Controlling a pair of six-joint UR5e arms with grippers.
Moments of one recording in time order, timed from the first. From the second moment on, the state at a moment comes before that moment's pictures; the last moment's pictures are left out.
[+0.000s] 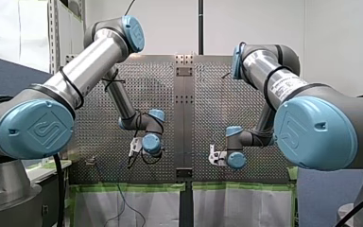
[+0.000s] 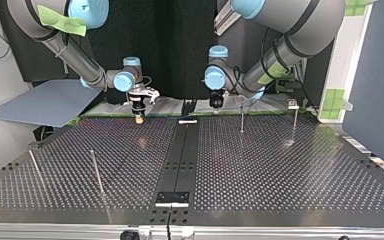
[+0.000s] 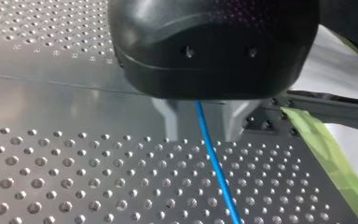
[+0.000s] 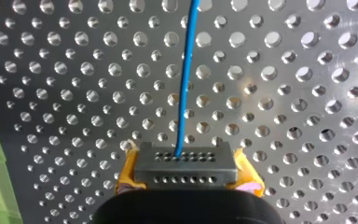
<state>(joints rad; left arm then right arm) -0.40 -2.37 -1.67 -2.57 -1.94 -1.48 1.99 -0.50 1.37 -0.70 1.60 1.60</state>
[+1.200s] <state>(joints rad) -0.45 -2.37 -1.60 -2.58 -1.89 -1.62 1.99 -0.61 1.40 -0.66 1.60 1.58</state>
